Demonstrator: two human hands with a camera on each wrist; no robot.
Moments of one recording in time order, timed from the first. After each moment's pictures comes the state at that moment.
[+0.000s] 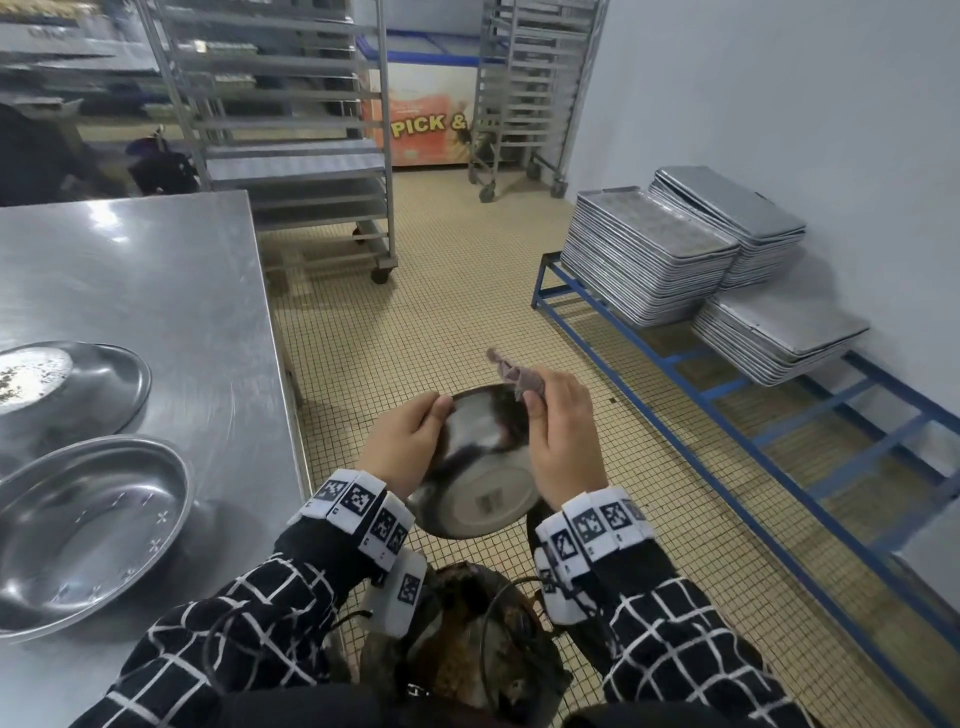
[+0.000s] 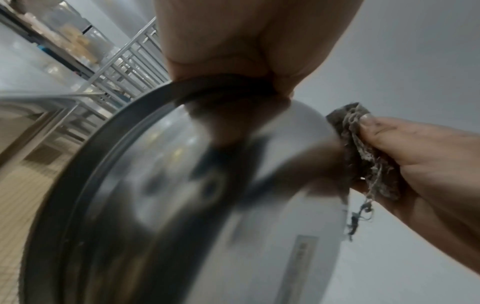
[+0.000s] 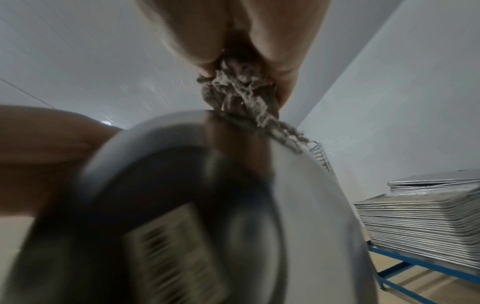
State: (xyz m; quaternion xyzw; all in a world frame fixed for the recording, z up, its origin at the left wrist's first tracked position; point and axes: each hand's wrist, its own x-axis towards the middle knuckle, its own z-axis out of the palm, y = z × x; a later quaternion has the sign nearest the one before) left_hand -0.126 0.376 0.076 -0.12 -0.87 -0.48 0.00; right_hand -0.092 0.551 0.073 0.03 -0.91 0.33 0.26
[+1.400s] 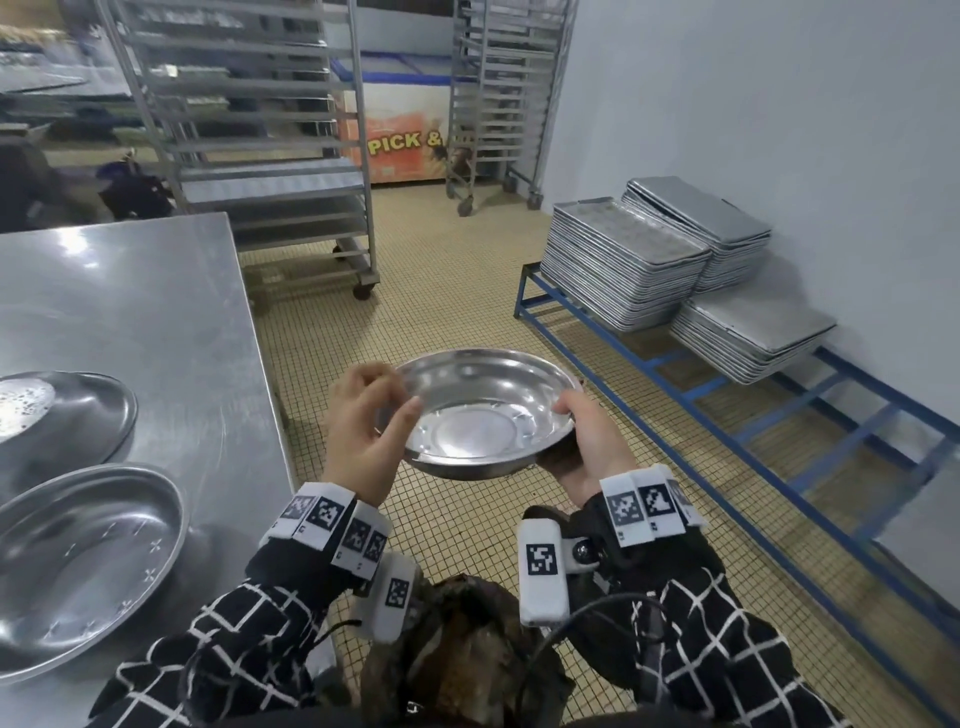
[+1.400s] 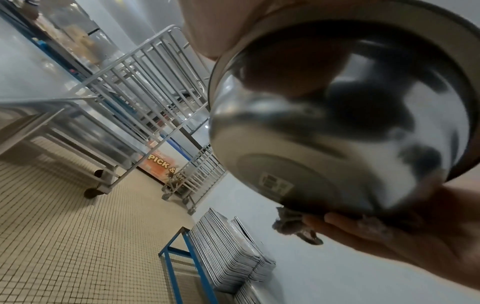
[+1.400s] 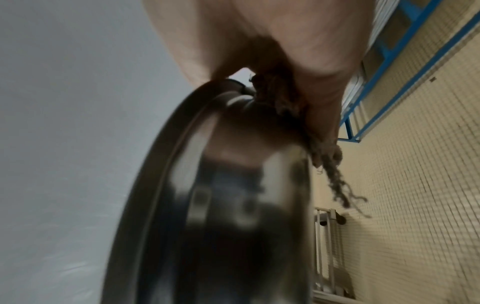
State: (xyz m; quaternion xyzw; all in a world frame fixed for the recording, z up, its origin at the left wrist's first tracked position) left_hand -0.122 0.350 0.091 -0.14 -0.77 -0.60 0.15; right_hand -0.078 0.552 0.128 -0.27 -0.52 0.81 0.01
